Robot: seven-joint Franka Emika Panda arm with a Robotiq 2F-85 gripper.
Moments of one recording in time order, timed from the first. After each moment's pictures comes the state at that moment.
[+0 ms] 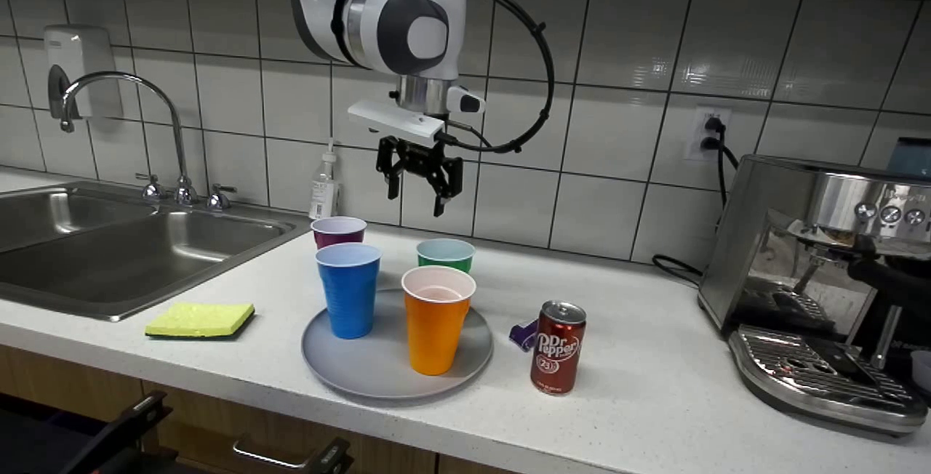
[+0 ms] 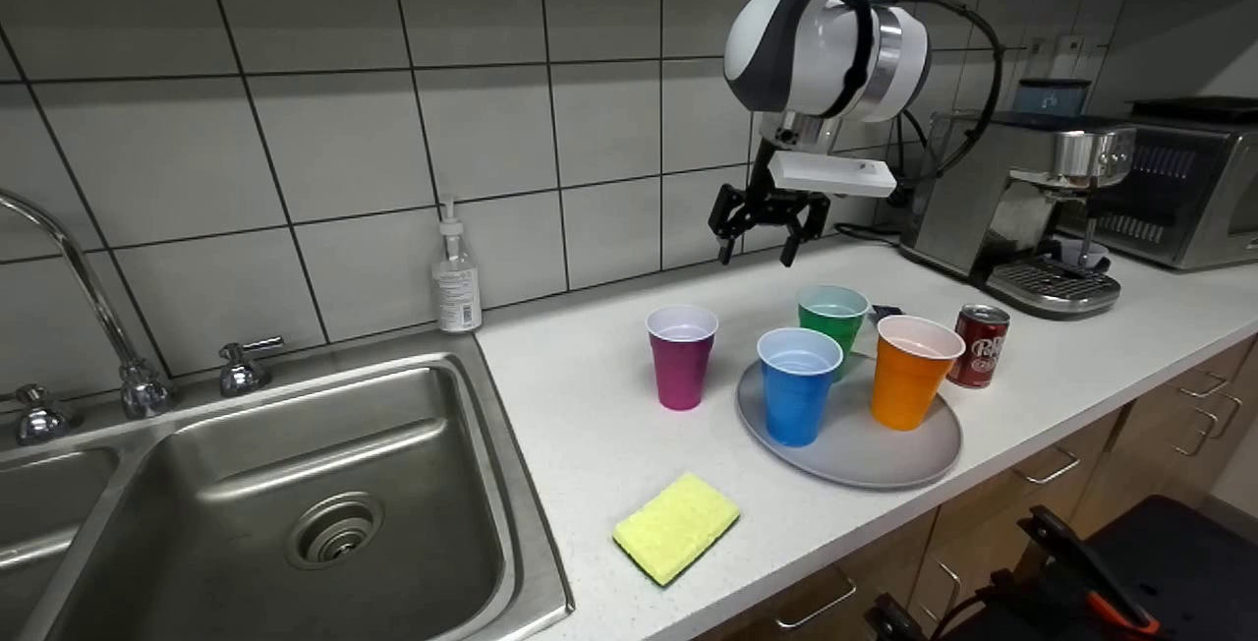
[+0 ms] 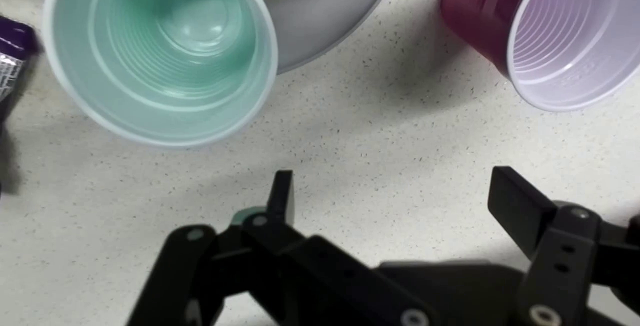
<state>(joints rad) -0.09 0.20 -0.03 -2.26 0.25 2.63 -0.16</state>
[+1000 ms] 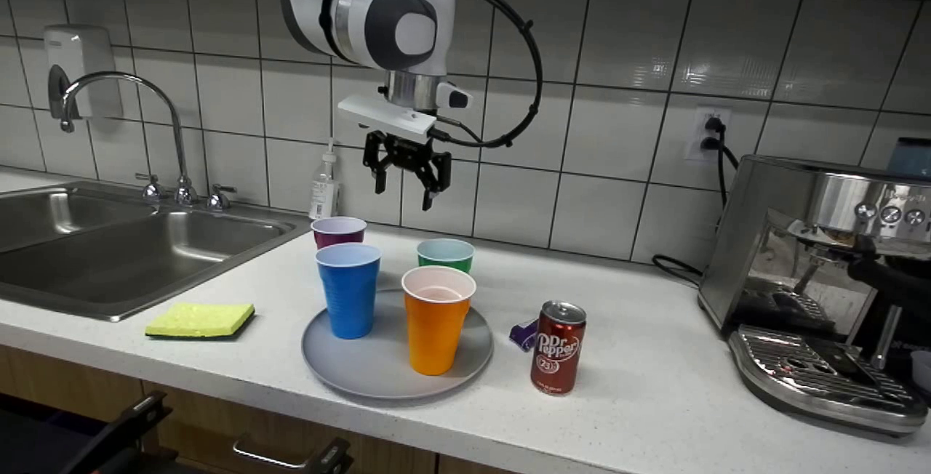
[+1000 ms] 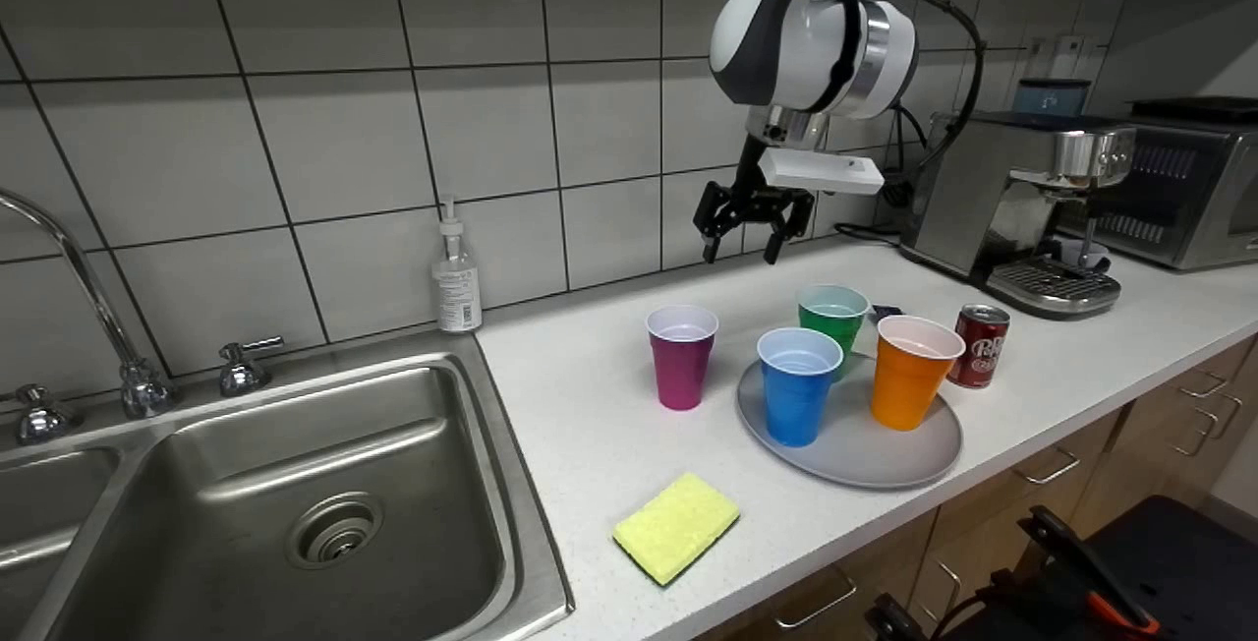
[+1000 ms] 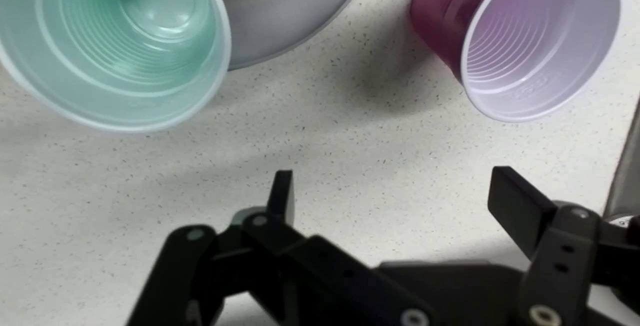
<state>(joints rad) -0.09 0.19 0.01 -2.26 0.28 2.63 -0.23</state>
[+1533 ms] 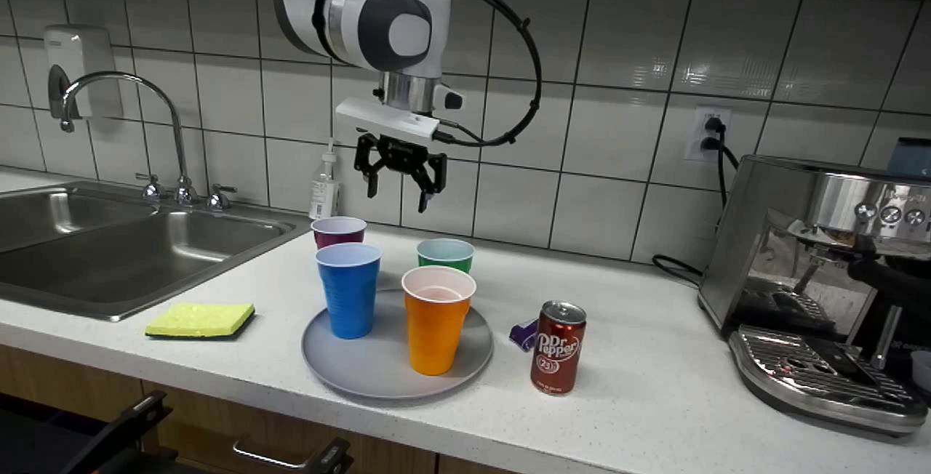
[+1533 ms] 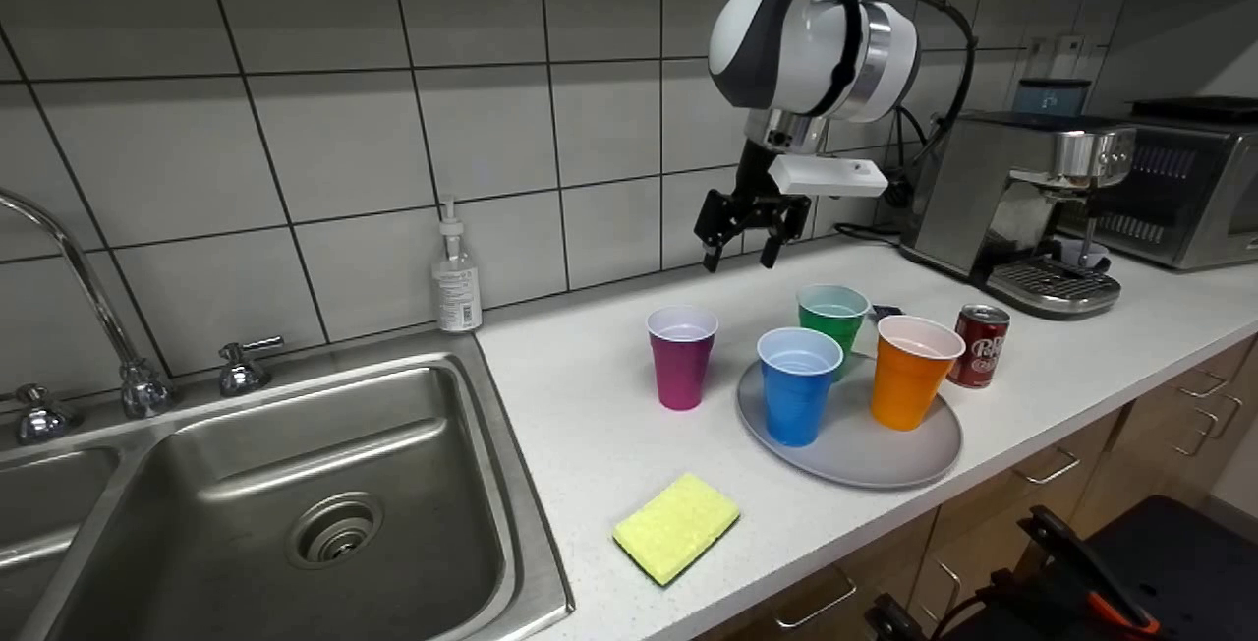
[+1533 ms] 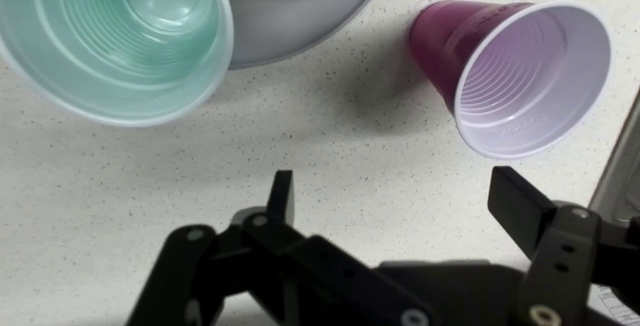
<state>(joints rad) -0.09 0.18 0.02 -2.29 0.28 2.63 -0.35</state>
